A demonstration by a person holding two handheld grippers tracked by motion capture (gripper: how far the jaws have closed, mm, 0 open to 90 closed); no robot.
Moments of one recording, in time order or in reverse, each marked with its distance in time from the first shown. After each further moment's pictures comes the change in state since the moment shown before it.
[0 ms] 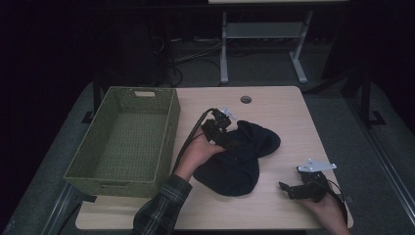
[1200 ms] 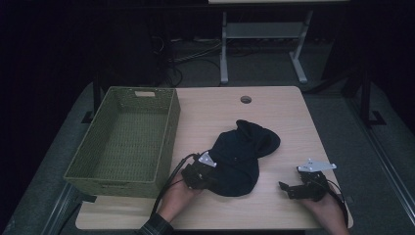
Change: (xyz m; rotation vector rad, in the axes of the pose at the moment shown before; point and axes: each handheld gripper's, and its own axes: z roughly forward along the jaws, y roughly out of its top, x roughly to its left) left arm -0.043 -0.125 0.007 0.065 -0.092 -0.011; right arm 0.001 0.000 0.000 0.000 -0.010 0.005
